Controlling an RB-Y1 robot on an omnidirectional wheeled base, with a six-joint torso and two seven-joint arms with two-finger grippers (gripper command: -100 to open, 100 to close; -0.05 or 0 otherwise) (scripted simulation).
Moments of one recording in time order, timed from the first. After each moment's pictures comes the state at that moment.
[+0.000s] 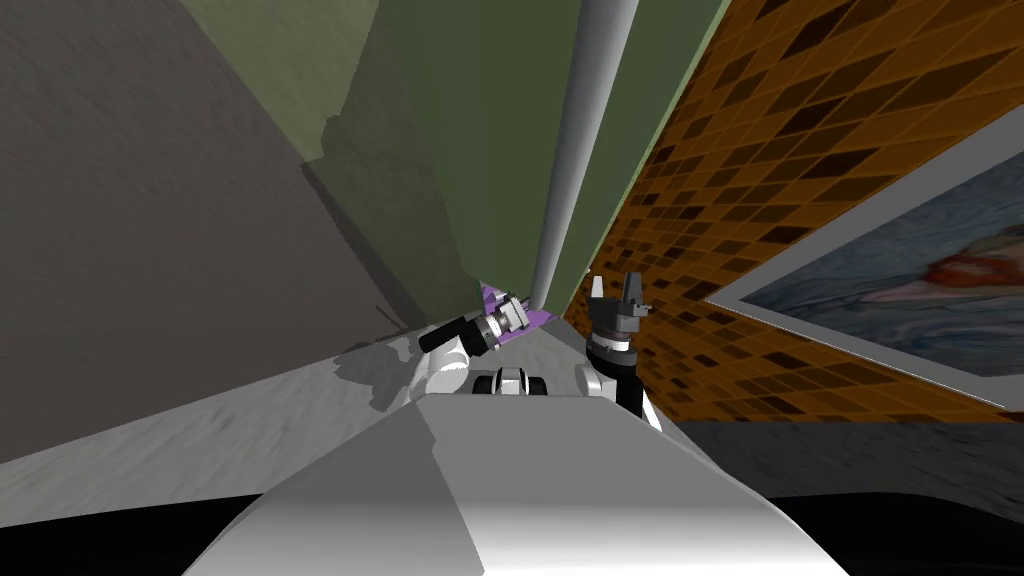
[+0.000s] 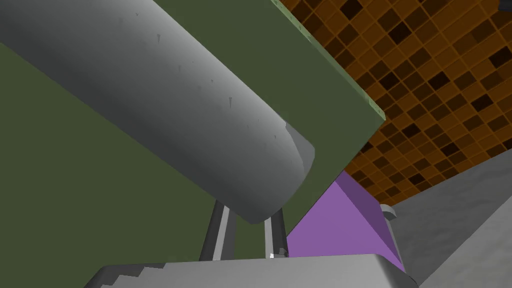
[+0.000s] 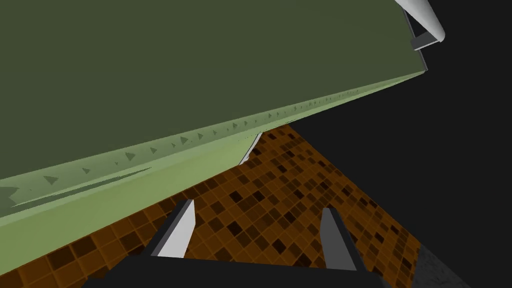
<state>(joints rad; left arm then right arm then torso) 0.06 0.22 -0.48 -2.46 0.67 0.70 0.45 0.47 -0.03 0.07 -2.36 0.05 -0.63 -0.09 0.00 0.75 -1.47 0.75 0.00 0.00</state>
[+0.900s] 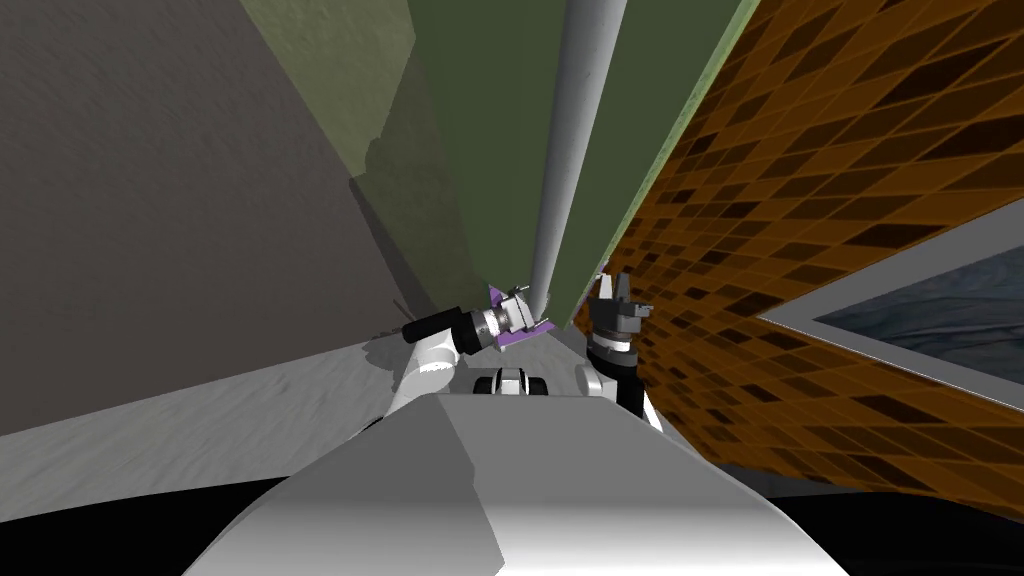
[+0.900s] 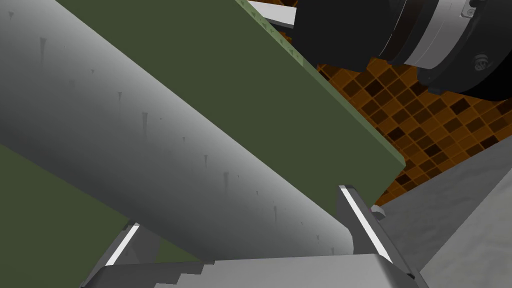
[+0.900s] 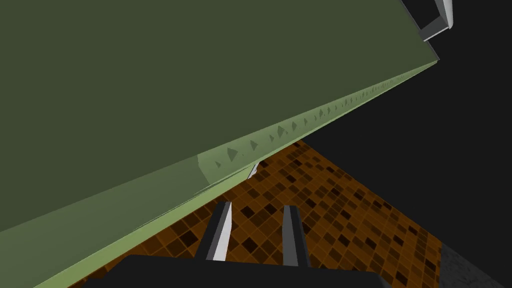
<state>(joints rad) -0.06 0.23 -0.43 -2.56 0.77 0.90 0.56 0.47 -0.03 0.07 -2.36 0.05 -0.64 -0.09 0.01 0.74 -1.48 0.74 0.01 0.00</state>
